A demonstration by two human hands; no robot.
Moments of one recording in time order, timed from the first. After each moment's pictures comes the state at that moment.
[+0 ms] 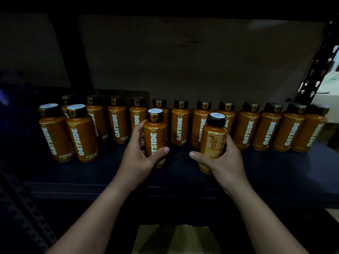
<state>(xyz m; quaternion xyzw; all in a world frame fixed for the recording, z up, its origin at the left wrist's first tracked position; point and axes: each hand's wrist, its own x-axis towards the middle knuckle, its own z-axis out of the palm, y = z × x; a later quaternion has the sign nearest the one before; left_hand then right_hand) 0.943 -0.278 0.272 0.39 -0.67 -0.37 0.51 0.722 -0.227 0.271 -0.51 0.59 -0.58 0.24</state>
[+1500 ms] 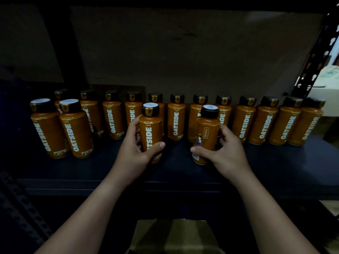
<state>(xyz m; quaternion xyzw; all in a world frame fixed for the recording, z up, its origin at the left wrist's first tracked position) 0.942 -0.280 0.270 0.39 -0.68 -0.36 0.50 0.705 -0.228 0.278 -0.57 0.58 -0.54 0.23</state>
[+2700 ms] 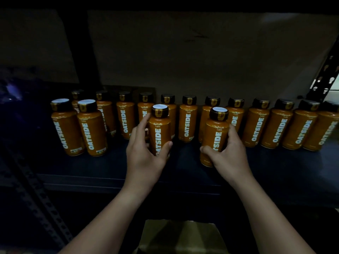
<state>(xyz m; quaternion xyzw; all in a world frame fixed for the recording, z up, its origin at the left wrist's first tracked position) 0.936 -0.259 0.263 0.45 -0.67 -0.15 0.57 0.727 -0.233 0.276 -0.56 0.60 -0.55 0.18</state>
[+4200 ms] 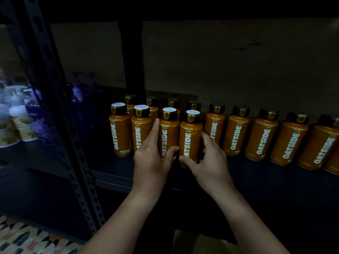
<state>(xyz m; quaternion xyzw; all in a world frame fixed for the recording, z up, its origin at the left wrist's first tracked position) 1.021 -0.275 0.263 0.53 -0.64 -0.02 0.56 0.870 -0.275 0.273 -0.66 0.56 -0.46 0.18</state>
